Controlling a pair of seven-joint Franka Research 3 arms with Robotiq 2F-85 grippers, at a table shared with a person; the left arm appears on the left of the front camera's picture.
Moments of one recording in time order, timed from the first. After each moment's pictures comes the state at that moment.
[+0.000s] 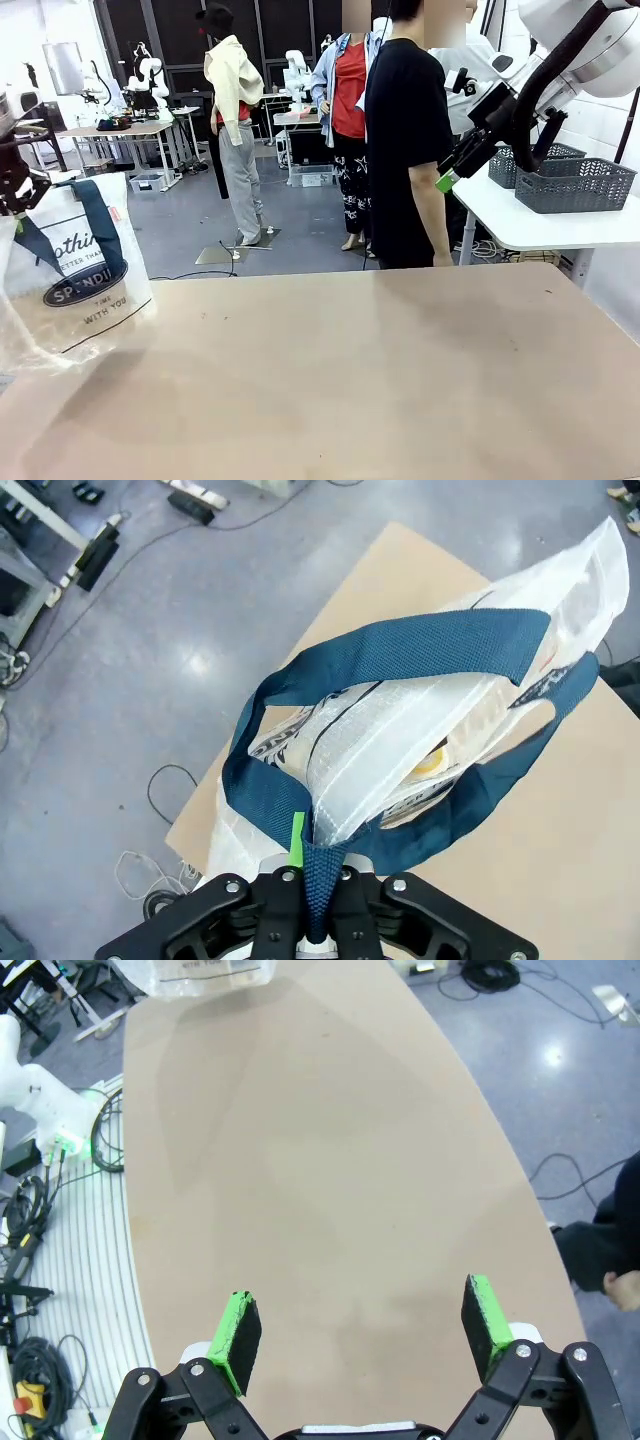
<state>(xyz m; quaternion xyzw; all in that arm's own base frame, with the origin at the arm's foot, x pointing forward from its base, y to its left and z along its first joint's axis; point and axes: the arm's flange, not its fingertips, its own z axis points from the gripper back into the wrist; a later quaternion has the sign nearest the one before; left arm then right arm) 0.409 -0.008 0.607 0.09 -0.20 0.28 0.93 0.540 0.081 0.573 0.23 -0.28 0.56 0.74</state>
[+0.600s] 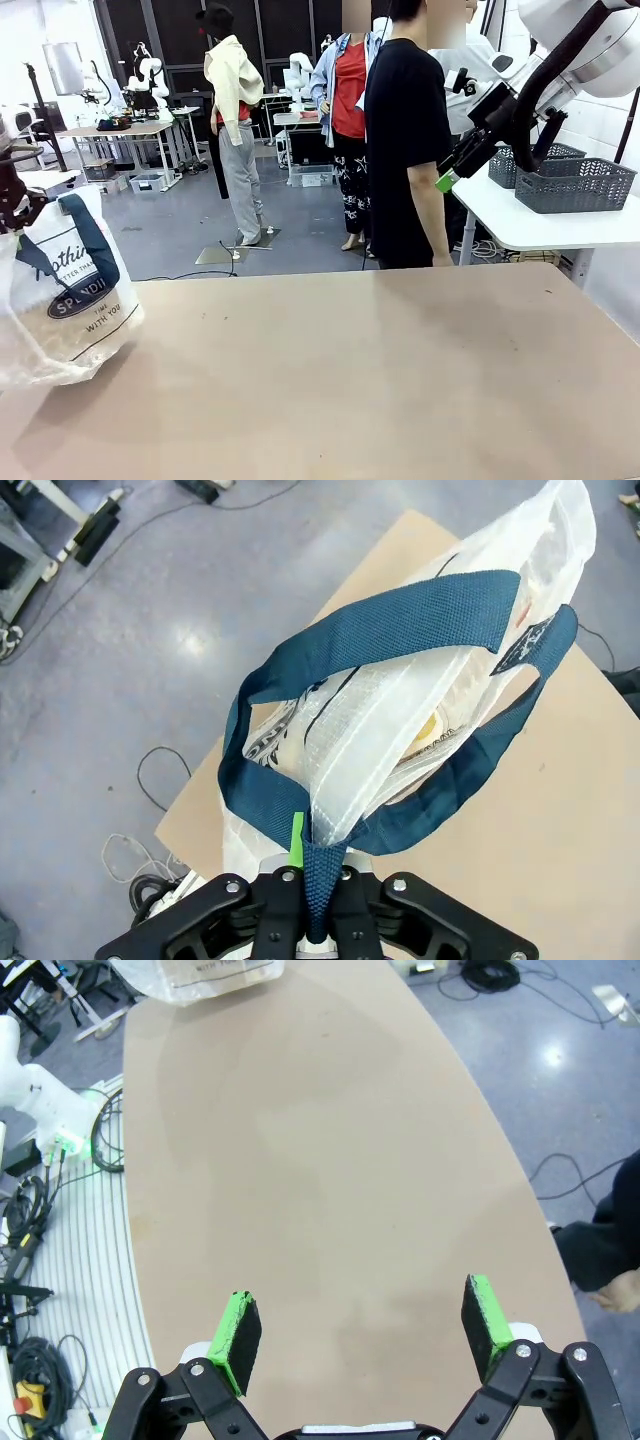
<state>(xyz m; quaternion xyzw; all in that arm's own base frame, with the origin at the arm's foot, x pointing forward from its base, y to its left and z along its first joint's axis) 0.413 0.006 0.583 0.08 -0.18 0.31 0.93 0.540 0.082 0.573 0.23 -0.28 0.56 0.74</state>
